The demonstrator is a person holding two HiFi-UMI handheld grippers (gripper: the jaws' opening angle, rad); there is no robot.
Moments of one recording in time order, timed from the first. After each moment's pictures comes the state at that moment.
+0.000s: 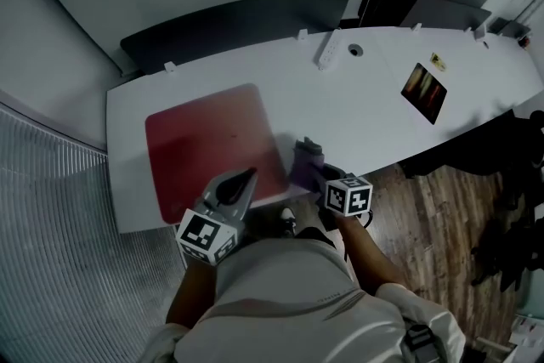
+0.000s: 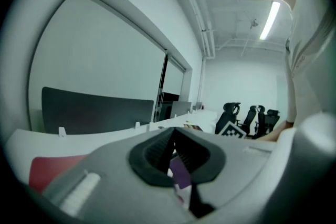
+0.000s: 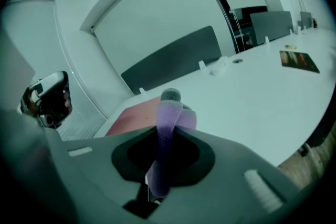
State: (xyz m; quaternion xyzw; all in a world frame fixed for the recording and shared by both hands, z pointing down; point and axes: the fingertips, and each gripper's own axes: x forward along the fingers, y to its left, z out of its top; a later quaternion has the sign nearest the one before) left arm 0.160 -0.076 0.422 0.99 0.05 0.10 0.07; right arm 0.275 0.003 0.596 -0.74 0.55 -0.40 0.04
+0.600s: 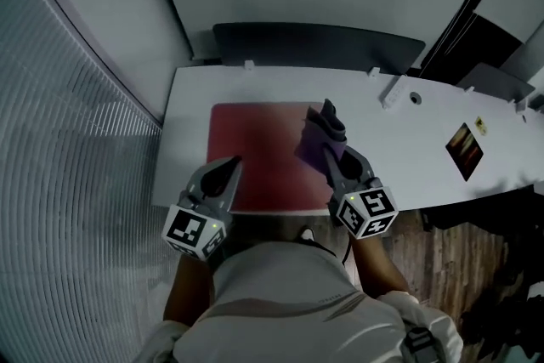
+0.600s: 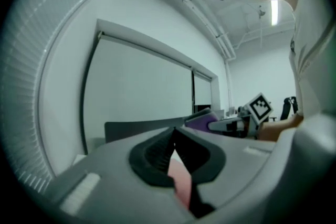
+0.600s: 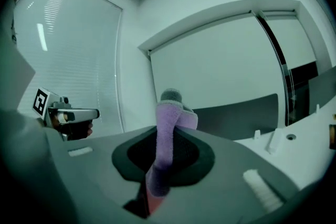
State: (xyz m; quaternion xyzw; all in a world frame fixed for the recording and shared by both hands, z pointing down) left arm 0.005 -0.206 0.351 0.99 -0.13 0.04 0.00; right arm 0.166 -0.139 0.386 -0.72 0.68 -0.11 0.03
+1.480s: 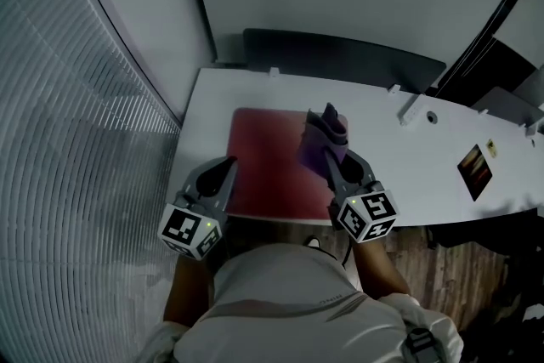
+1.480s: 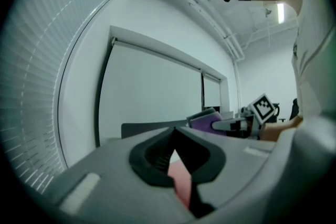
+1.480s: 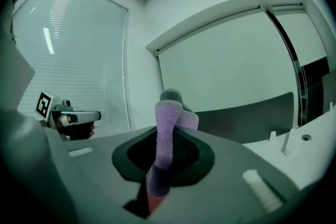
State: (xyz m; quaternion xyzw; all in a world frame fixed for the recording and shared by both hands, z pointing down) left arm -0.054 -0.254 0.340 0.98 -0.18 0.03 0.02; right arm 0.119 -0.191 0.372 -0.69 0.71 -0.11 0.03
